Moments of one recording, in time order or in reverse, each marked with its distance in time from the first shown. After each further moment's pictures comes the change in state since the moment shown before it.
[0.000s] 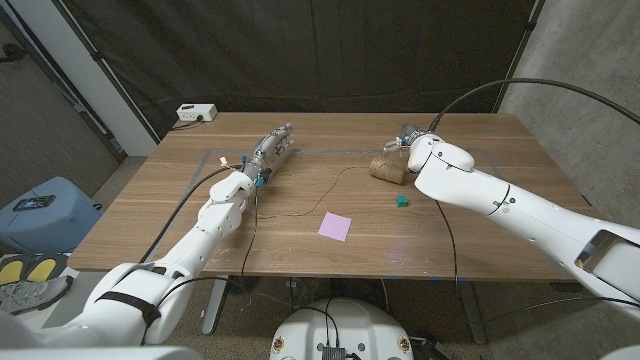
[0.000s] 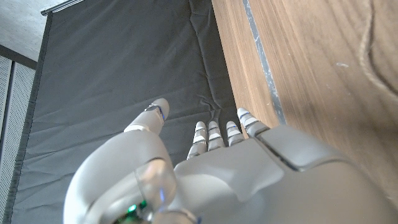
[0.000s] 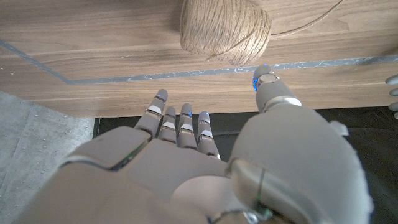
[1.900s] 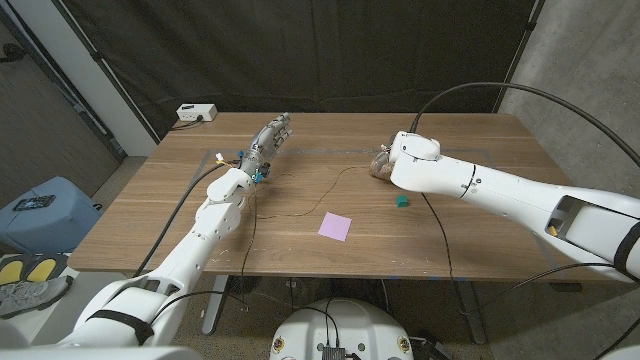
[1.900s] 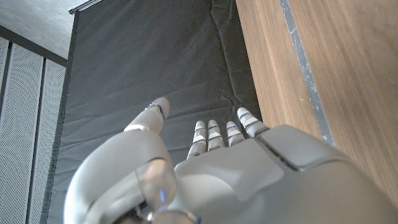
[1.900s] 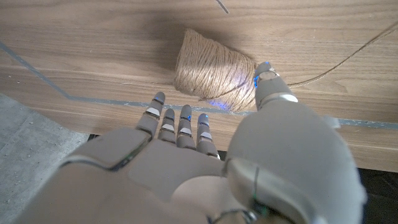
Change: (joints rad) left arm 0.079 0.014 -0.038 -0.176 -0.018 0.009 0.033; left_hand 0.014 -0.004 0.001 -0.010 0.019 0.005 0.005 0.000 0.000 0.011 0.011 0.007 0.000 0.000 0.000 0.000 0.000 0.000 0.000 -0.004 0.000; right arm 0.206 0.080 -0.236 0.169 -0.051 -0.093 0.218; right_hand 0.064 0.015 -0.115 0.005 0.027 -0.053 -0.010 0.000 0.018 -0.093 0.002 0.104 0.203 -0.042 -0.008 0.013 0.037 -0.047 0.016 0.012 0.000
